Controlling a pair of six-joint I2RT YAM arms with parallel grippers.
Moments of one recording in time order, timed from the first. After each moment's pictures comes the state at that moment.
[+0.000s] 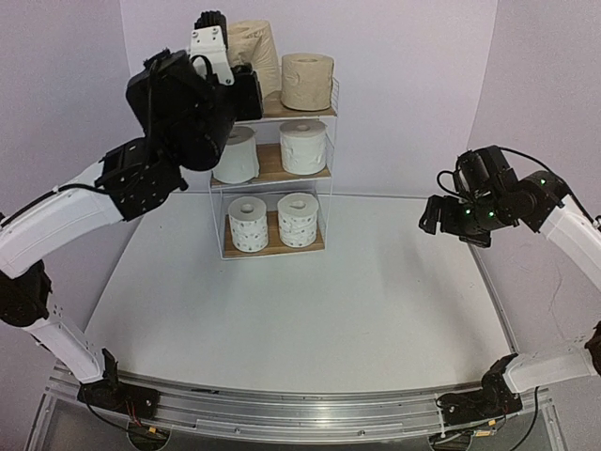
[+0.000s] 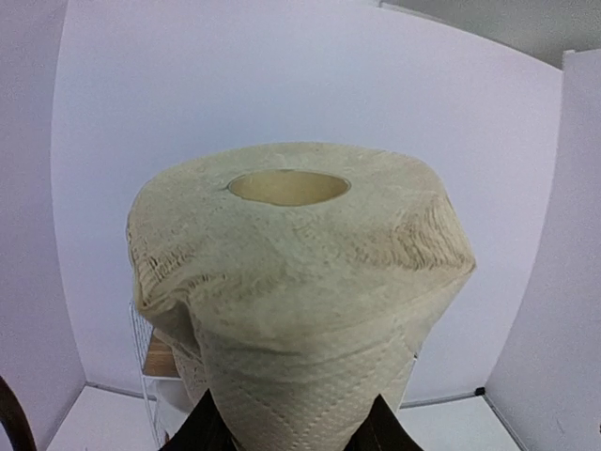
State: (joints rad) left arm -1.17 1.55 1.78 0.14 -1.06 0.19; right arm 0.54 1.20 1.34 -1.05 0.24 0.61
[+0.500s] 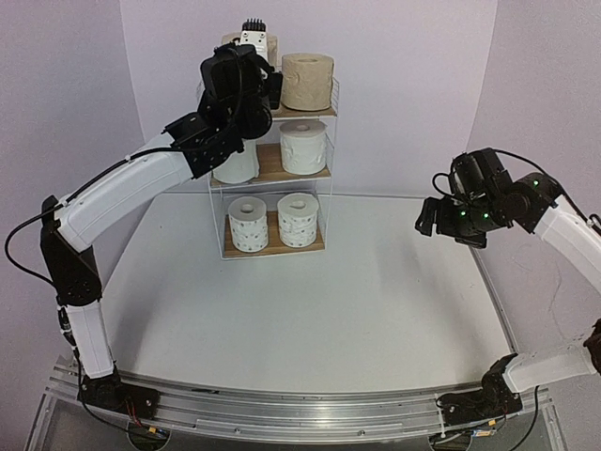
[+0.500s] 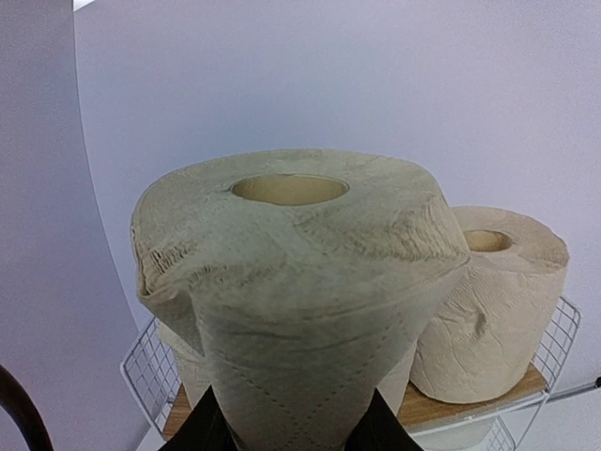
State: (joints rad) left arm -0.97 1.87 2.12 0.03 -1.07 0.31; right arm 0.54 1.21 1.32 -1.01 0.23 0.60
